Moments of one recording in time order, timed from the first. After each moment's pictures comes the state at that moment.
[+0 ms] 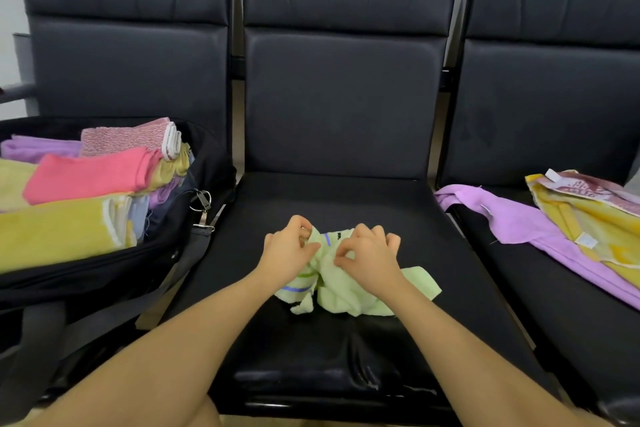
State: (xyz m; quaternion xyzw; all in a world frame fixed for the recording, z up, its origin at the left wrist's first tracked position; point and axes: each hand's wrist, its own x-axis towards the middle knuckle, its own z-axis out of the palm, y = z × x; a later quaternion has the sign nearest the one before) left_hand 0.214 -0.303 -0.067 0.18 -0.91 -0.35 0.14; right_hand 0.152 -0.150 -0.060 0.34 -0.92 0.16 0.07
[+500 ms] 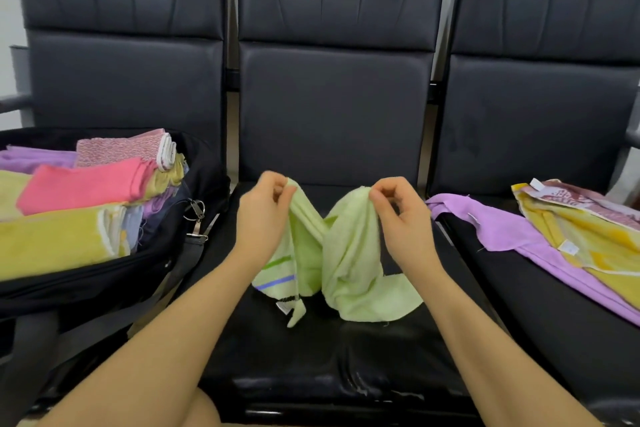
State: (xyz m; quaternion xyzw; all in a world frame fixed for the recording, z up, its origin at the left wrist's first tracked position) left_hand 0.228 -0.298 0.011 0.15 -0.81 -0.37 0.42; right_hand 0.168 -0.112 0.021 0.31 -0.74 0.59 0.14
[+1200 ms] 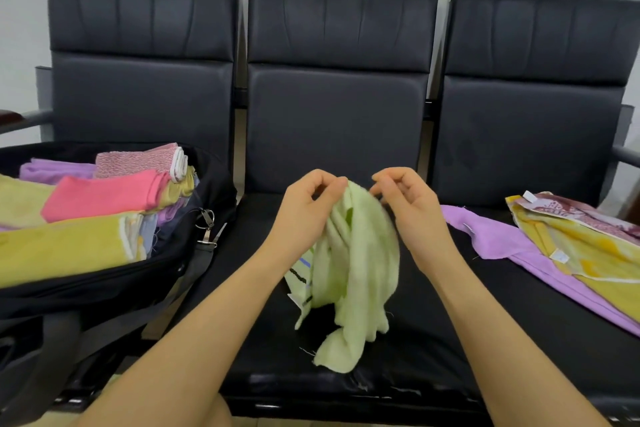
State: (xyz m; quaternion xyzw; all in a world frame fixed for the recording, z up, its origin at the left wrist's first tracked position) left_hand 0.254 -0.243 0.063 0.00 -0.75 -0.57 0.33; right_hand 0.192 -0.099 0.067 0.31 -0.68 0.67 0.05
